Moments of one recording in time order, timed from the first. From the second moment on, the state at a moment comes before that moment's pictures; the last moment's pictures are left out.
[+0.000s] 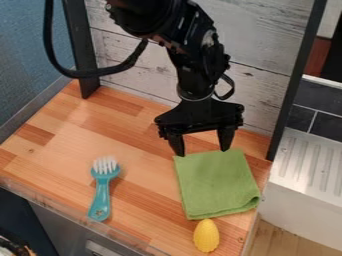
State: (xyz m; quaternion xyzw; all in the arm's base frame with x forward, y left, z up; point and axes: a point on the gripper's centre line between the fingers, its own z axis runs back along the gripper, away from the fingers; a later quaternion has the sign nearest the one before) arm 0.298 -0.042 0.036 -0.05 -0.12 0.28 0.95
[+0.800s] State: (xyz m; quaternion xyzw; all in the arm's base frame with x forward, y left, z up) arm 0.255 -0.012 0.045 0.02 -0.14 0.24 0.96
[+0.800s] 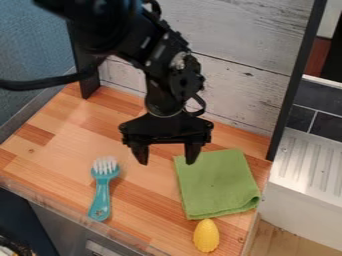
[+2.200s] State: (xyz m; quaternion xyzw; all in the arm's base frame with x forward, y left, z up) arm 0.213 0.071 -0.031 0.02 -0.06 0.30 0.95
